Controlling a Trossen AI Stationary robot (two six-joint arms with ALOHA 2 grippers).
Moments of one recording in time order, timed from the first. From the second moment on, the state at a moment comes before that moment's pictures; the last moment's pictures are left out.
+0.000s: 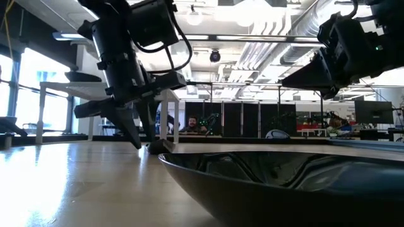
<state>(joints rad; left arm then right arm) -0.14 1.71 0.96 -0.44 -0.16 -1.51 0.37 1.24 0.18 0.79 0.65 0.34</state>
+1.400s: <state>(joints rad) -0.12 1.58 0.96 -0.51 -0.11 -1.41 0.37 1.24 0.18 0.79 0.65 0.33</state>
